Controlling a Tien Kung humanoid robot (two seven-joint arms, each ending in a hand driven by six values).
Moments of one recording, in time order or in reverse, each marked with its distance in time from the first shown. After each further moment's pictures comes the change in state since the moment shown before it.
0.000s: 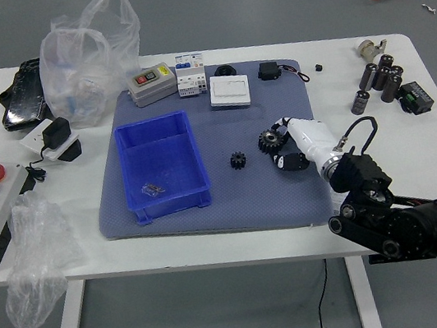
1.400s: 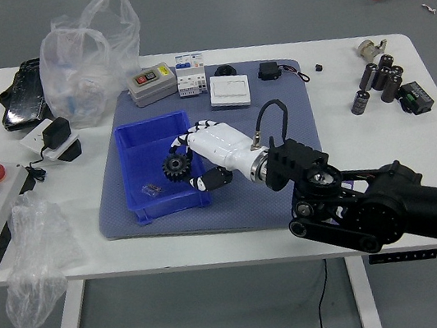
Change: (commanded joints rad) left arm 0.002 -0.002 -0.026 -0.006 0.039 -0.006 0.021; right arm 0.224 0.040 -0.240 0.226 -0.014 0.203 0.072
